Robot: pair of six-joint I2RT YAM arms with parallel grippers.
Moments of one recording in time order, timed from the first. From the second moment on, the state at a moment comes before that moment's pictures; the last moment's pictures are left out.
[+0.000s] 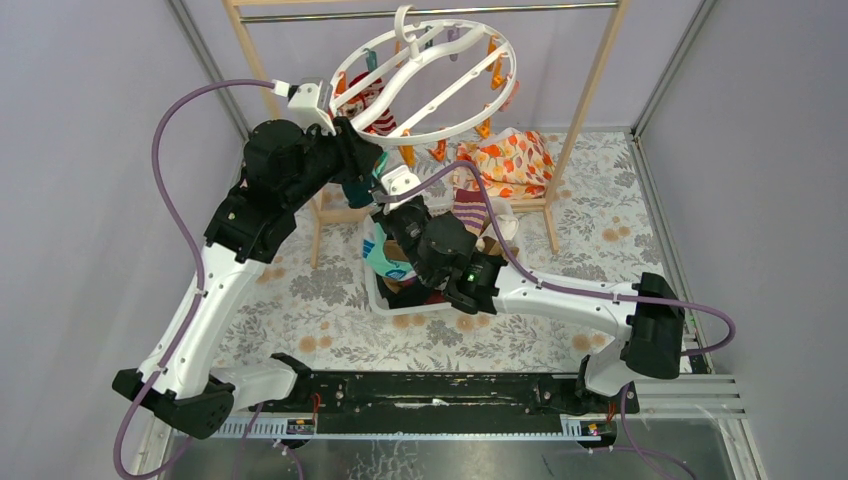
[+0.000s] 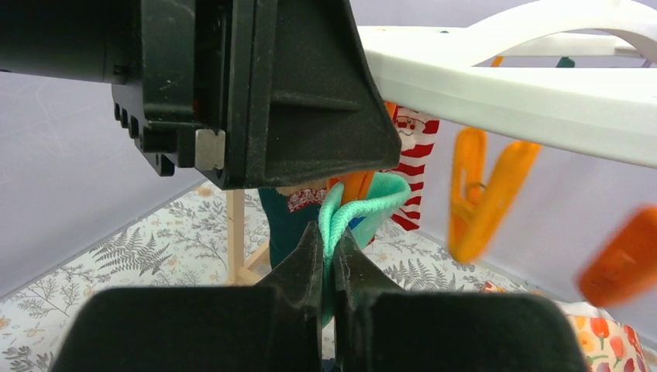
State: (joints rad) left arm -0.45 1.18 1.54 -0.54 0.04 -0.36; right arm 1.21 1.56 1.30 0.54 0.64 -0.33
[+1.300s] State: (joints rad) left arm 0.29 1.07 1.44 -0.73 0.47 0.00; right arm 0.57 0.86 0.75 -0.08 0.41 0.43
